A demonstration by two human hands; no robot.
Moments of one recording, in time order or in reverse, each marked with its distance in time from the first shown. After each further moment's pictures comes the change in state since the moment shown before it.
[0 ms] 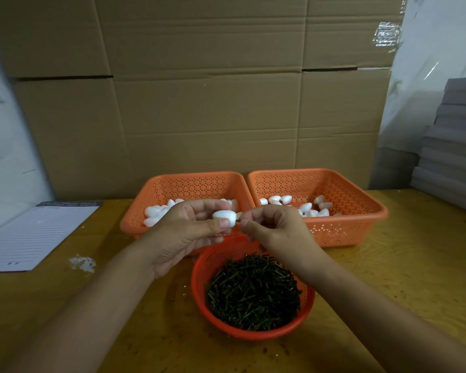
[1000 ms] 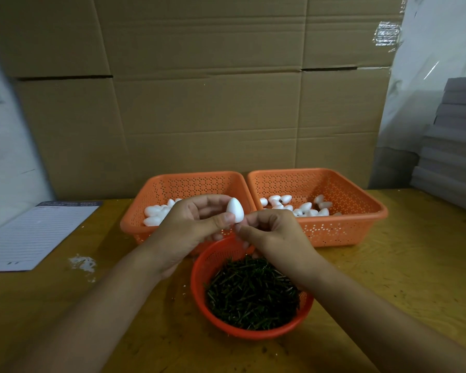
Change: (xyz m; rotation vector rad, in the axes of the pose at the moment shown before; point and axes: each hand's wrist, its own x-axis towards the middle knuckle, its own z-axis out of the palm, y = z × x) left_hand 0.001 -0.003 0.009 0.183 0.041 0.160; right_hand -0.006 -0.006 0.007 0.006 -0.031 0.052
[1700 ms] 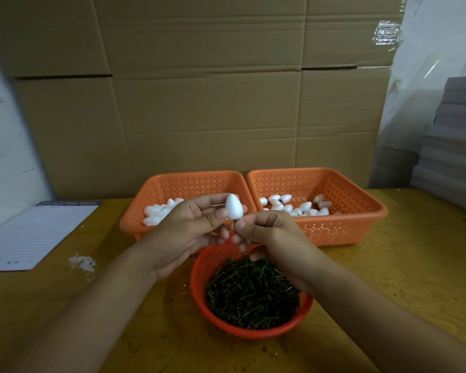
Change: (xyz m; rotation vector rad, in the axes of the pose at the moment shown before) left_hand 0.000 -0.001 -0.006 -0.127 -0.120 -0.045; right_hand -0.003 -0.008 -0.002 0.259 -0.145 0.167
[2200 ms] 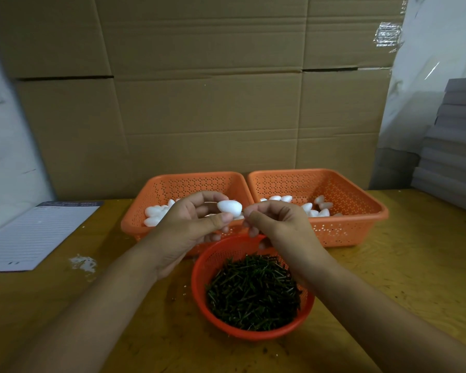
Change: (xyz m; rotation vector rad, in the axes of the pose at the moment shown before) left_hand -0.001 0.003 0.002 0.015 0.096 0.010; right_hand 0.003 -0.001 -0.002 0.003 0.249 -0.122
